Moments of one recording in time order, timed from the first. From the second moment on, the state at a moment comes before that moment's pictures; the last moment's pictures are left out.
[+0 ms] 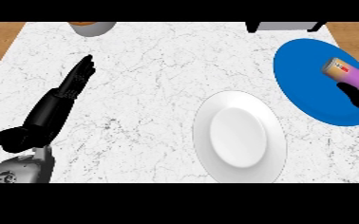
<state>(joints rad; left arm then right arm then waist) -0.14 0.26 0.00 -1.68 -0.02 -0.20 -0.01 -0.16 -0.27 -0.42 -1.62 0.32 -0.56 0.26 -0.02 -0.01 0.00</state>
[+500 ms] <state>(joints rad) -0.16 0.24 0.02 -1.64 -0.04 -0.22 -0.02 0.13 -0.22 -0.46 -1.92 0.21 -0.42 0.24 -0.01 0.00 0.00</state>
